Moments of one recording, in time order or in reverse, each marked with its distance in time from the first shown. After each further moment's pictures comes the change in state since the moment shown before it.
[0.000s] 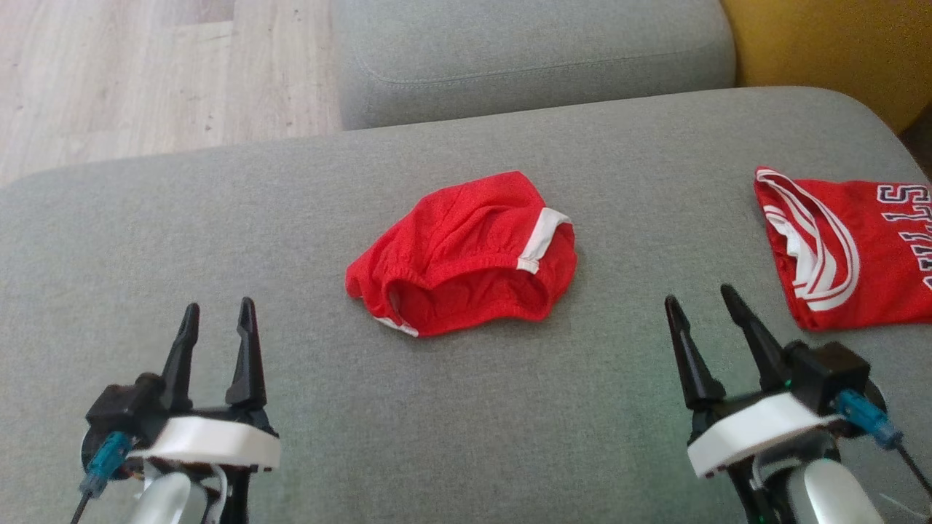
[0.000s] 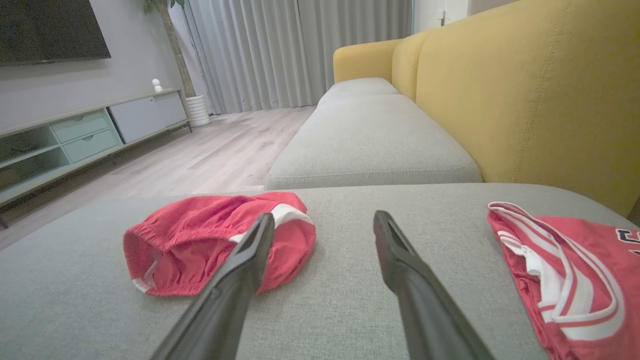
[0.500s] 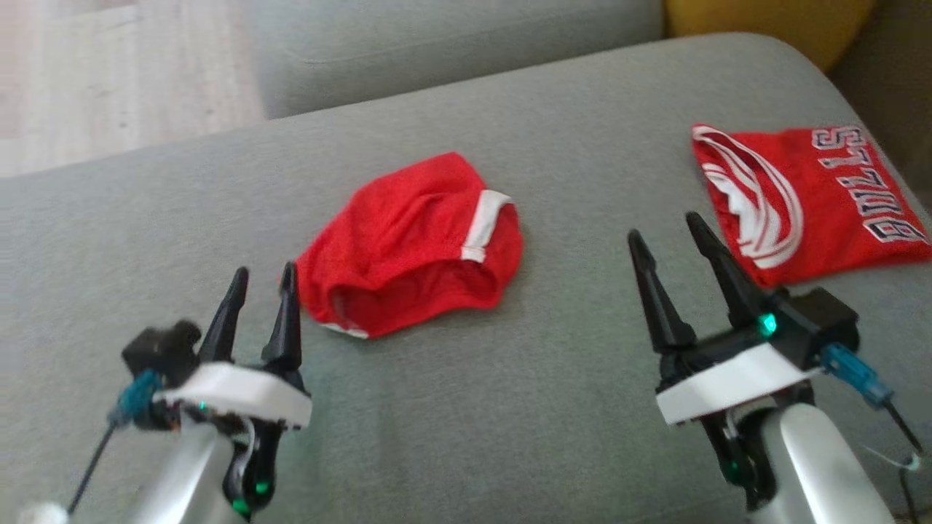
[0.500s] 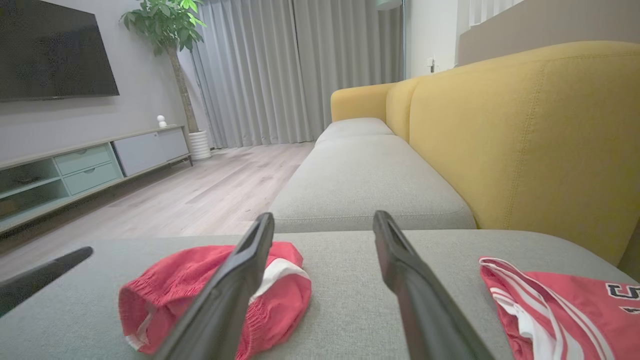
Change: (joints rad) left arm -0.180 -0.034 -0.104 0.155 -0.135 -0.080 0.064; right arm -0.134 0.001 0.097 -0.042 0.018 0.000 -0.033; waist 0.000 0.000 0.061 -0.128
